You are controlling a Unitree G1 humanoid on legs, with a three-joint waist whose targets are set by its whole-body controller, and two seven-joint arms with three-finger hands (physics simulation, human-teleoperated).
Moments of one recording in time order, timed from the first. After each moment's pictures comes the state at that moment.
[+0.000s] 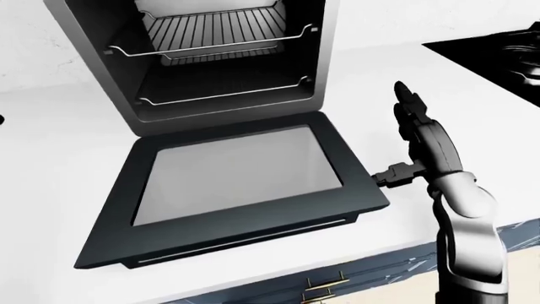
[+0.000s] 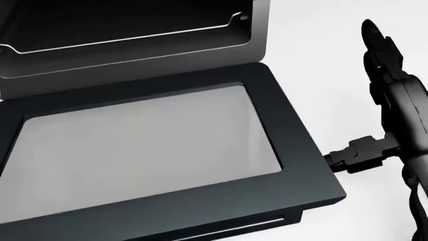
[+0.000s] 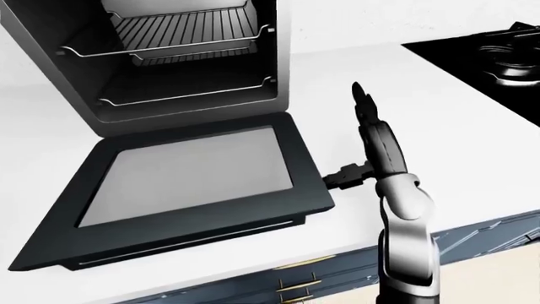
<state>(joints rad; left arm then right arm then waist) -0.38 0.89 0.68 0.23 -0.64 0.32 0.07 -0.31 -0.28 -0.26 -0.35 -0.21 0.43 0.35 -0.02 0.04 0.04</state>
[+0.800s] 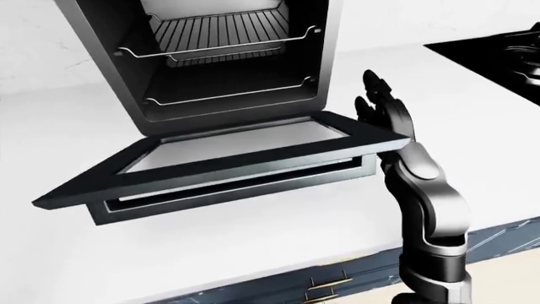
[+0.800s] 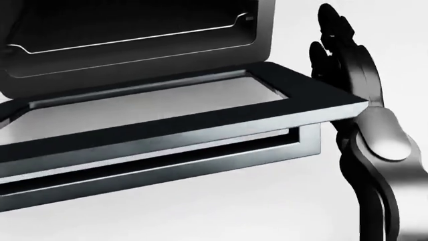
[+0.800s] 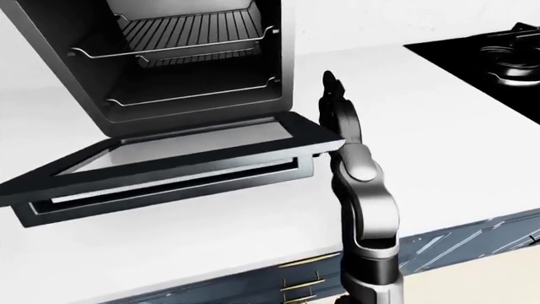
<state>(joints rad) -0.38 0.91 0.69 0.26 -0.65 0.30 0.07 -0.57 -0.15 -0.14 -0.32 0.09 0.82 0.01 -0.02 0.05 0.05</state>
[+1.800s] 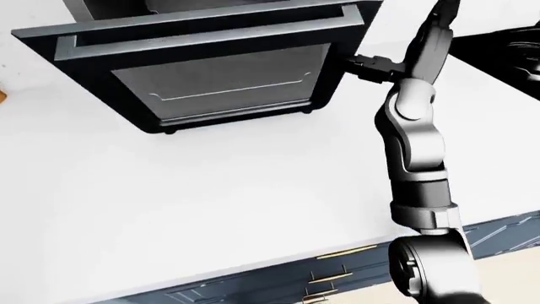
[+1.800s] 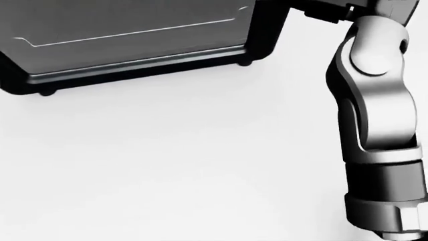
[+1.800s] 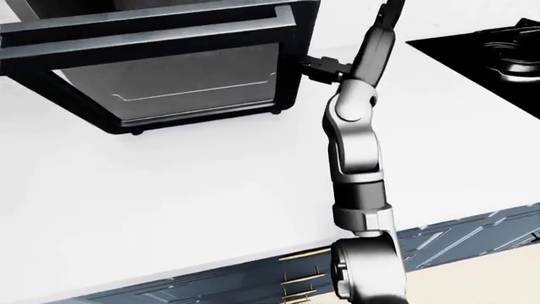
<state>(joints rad) -0.39 0.92 0.69 0.26 -0.65 0.30 0.07 -0.94 -0.22 -0.13 0.22 0.03 0.29 -0.50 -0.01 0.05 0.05</state>
